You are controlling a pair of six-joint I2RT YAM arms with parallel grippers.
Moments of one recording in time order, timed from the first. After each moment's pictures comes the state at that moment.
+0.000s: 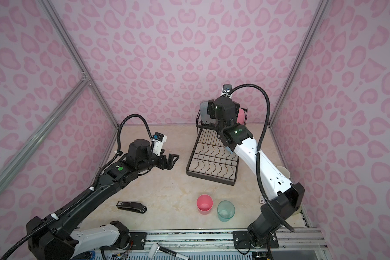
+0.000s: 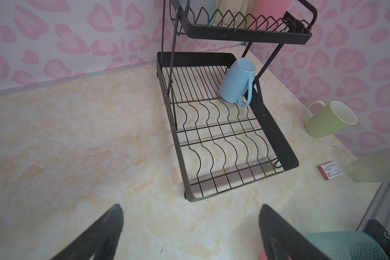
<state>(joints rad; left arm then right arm) -0.58 1.20 1.06 -0.41 0.10 -0.19 0.52 1.56 1.70 -0.33 0.59 0.19</state>
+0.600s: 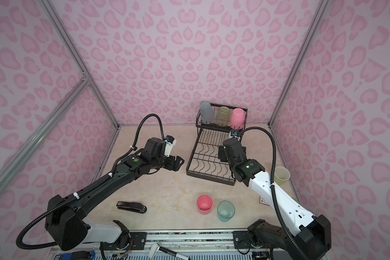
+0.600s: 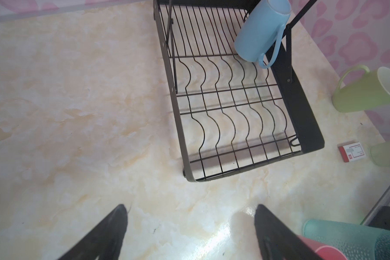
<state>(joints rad) -0.64 1.41 1.15 -0.53 0.08 -0.24 0.50 1.16 1.01 -0.48 0.46 0.36</state>
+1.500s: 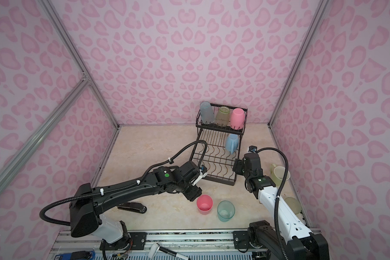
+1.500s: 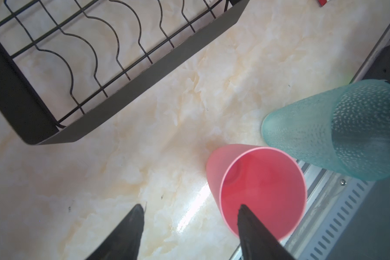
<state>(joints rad) -1.09 1.59 1.27 -0.77 0.01 -0.19 0.18 1.01 0.65 -0.30 0.14 0.37</state>
